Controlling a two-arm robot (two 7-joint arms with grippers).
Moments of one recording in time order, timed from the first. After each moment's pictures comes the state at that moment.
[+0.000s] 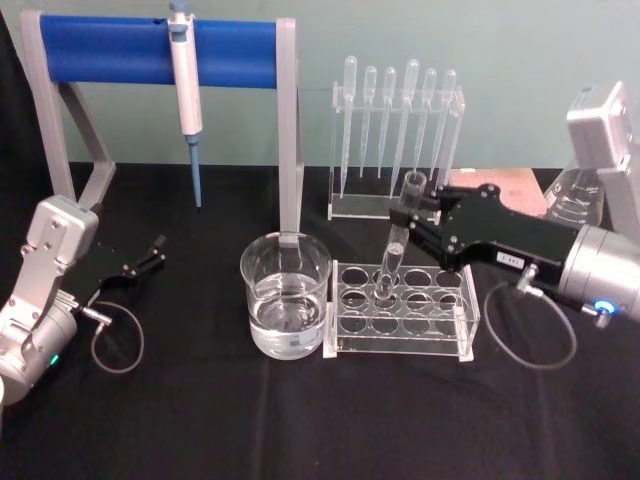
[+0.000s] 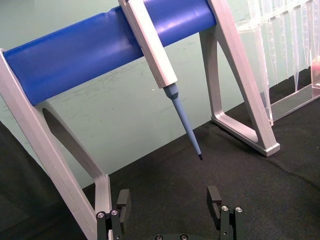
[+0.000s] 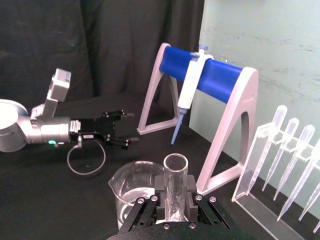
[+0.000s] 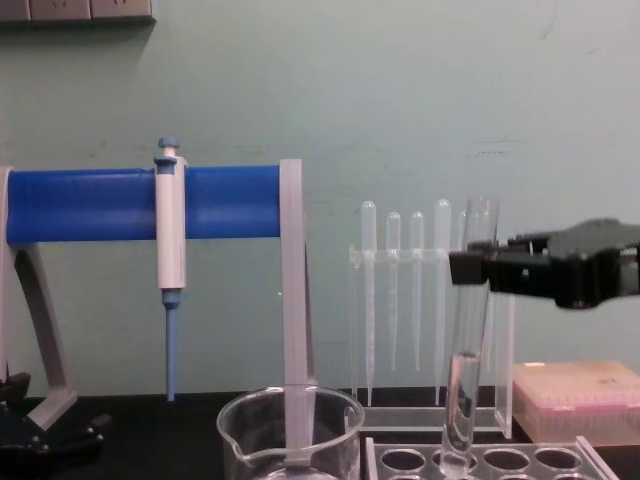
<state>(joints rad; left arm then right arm) -0.20 0.60 0.45 -1.41 -0.25 -0.12 0.03 0.27 0.65 -0.37 -1.77 0.52 0.21 0.58</state>
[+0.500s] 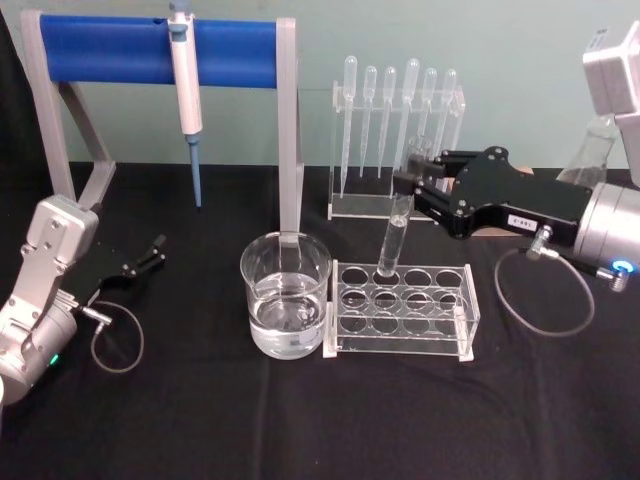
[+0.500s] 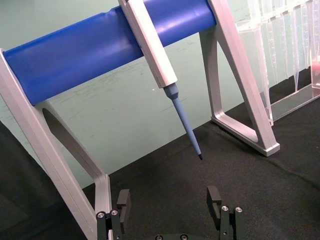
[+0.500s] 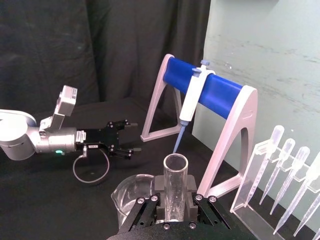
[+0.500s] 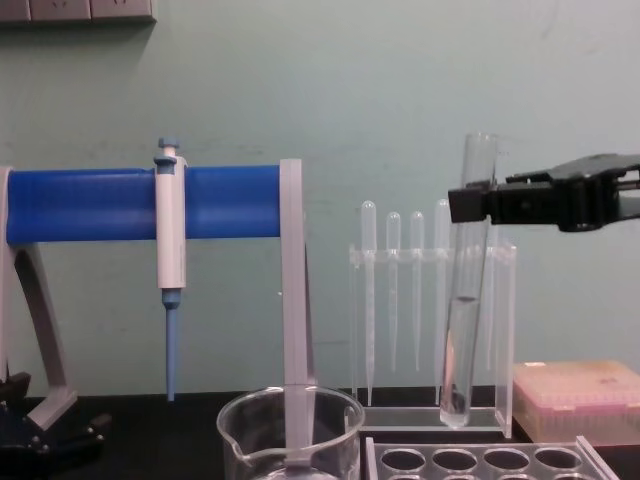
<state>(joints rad) -0.20 0.60 0.45 -1.41 -0.25 -0.12 0.03 0.37 0.69 -0.38 -1.80 0.59 0.29 0.59</state>
